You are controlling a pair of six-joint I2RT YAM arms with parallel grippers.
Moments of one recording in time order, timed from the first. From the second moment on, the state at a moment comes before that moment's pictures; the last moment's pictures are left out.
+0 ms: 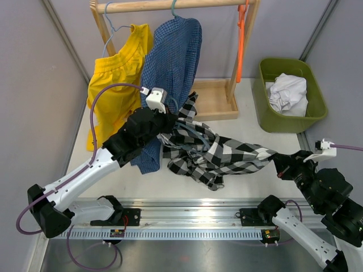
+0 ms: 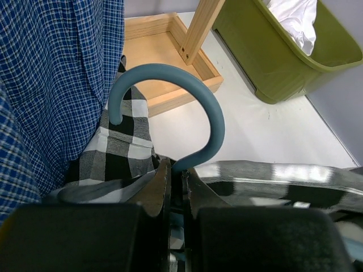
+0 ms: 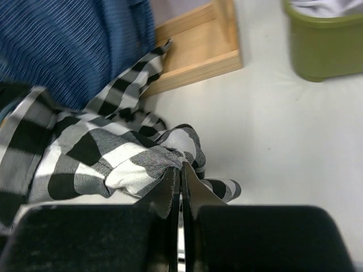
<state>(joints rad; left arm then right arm) -0.78 1.14 1.09 -0.19 -0.22 -0.35 0.64 0.33 1.10 -1.00 0.37 0.54</state>
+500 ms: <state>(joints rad) -0.77 1.14 1.09 -0.22 -0.21 -0.36 0.64 0.45 1.04 -0.96 0.45 0.60</state>
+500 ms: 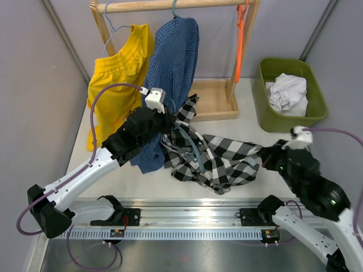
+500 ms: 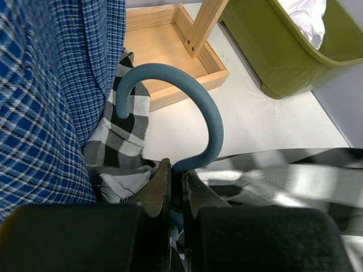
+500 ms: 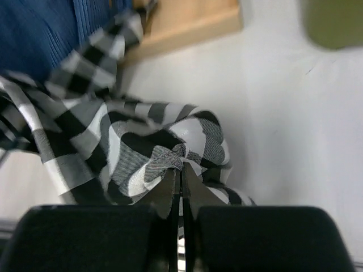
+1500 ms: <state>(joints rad) -0.65 0.82 1.06 -0.26 0.01 -0.65 0.86 1.32 0.82 -0.44 0.06 0.56</state>
